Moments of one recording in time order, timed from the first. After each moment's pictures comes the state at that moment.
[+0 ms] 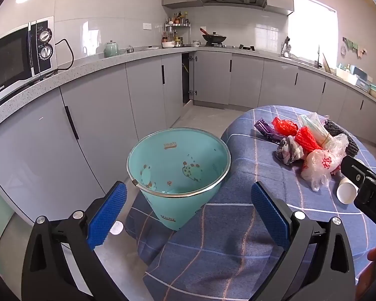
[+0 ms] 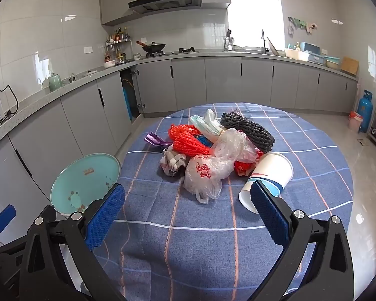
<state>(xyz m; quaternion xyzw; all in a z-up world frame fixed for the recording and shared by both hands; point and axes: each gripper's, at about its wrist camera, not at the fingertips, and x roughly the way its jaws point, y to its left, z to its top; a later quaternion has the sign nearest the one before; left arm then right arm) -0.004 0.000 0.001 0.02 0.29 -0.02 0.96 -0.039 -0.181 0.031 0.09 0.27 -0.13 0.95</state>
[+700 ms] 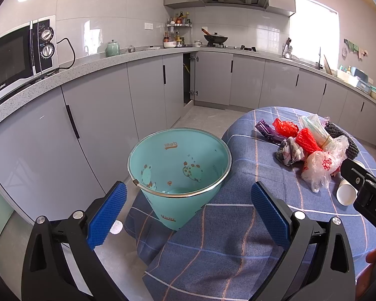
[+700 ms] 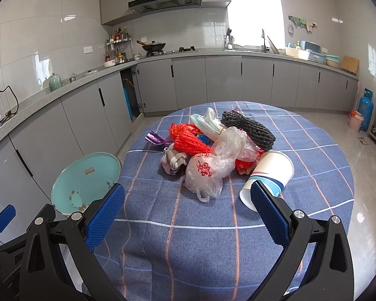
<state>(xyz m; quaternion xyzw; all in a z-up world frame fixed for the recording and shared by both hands) -0.004 0.002 0.003 0.01 0.30 -0.02 0.95 -0.041 -0.181 0.031 0.09 0.27 -0.13 0.95</state>
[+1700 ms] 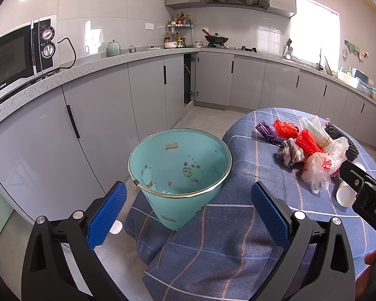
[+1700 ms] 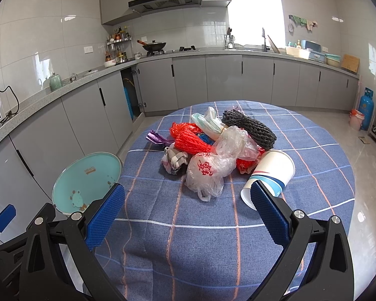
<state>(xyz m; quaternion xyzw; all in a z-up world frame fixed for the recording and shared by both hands) -0.004 0.005 0.006 0.01 0.29 -0.02 0.96 -0.041 -0.181 0.033 0.09 0.27 -0.13 0.95</state>
